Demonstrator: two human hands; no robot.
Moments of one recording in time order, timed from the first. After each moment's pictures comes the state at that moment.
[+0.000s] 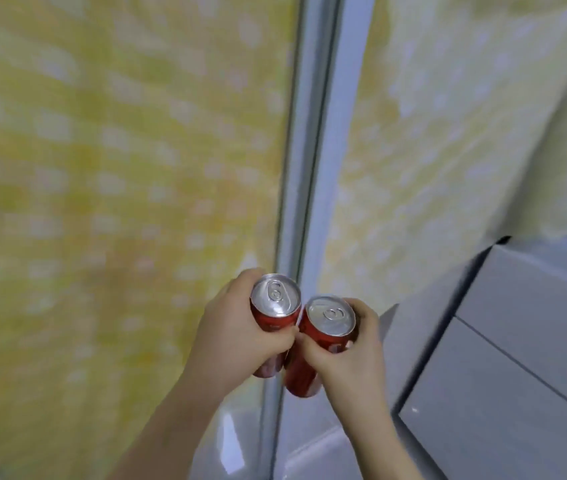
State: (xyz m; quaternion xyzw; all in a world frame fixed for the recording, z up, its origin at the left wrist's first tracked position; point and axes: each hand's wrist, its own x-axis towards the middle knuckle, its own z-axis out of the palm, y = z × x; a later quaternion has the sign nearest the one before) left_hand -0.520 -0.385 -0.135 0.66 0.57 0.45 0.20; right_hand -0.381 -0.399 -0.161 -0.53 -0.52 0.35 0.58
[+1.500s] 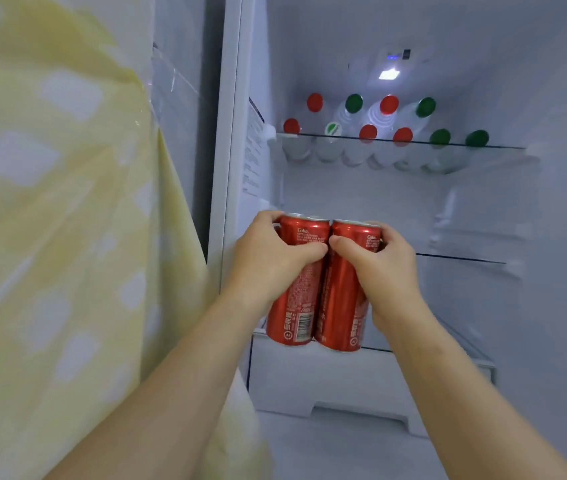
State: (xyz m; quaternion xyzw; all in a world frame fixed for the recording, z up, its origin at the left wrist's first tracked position) left_hand 0.117 0.011 0.086 0.74 0.11 0.46 0.48; right_hand 0.194 -0.096 0.083 -0.59 -0.34 -0.11 0.72
